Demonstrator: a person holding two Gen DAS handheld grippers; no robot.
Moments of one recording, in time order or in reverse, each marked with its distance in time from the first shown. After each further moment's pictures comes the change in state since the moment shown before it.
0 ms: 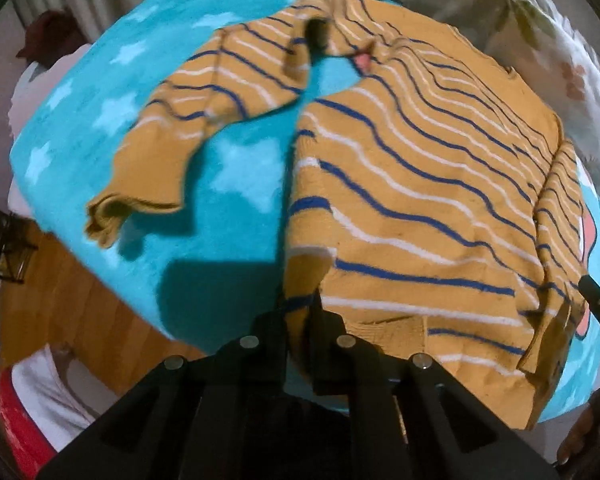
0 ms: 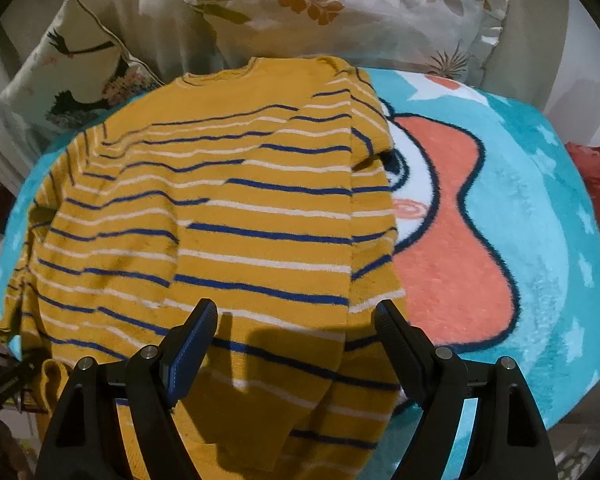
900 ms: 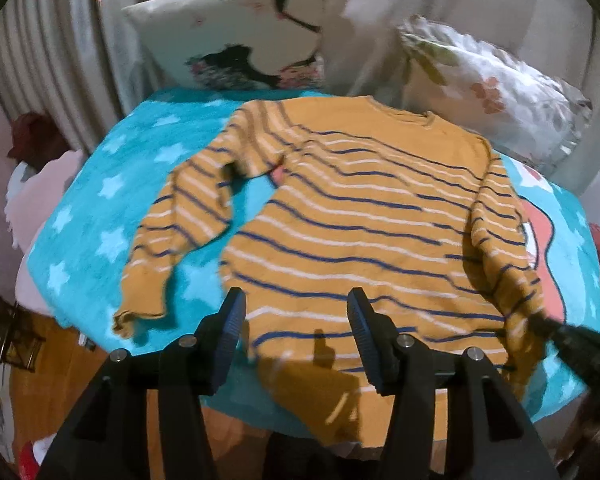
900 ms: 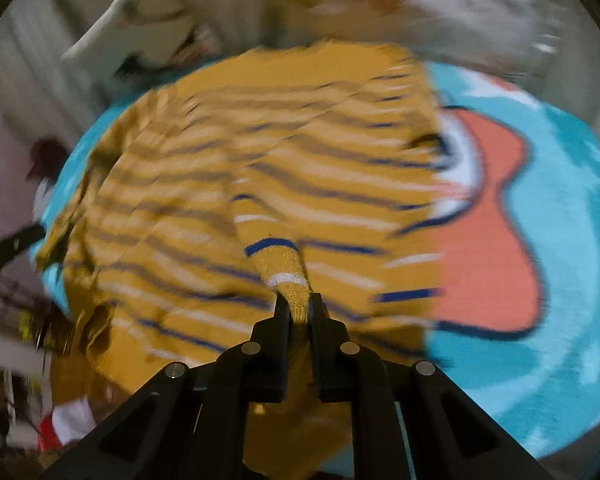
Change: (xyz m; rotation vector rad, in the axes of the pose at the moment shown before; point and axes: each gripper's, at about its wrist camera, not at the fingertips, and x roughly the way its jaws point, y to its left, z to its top) left arm -0.076 -0.074 0.011 0.218 -0.285 -0.034; right arm -0.022 -0.017 -0.026 -0.105 0.031 0.152
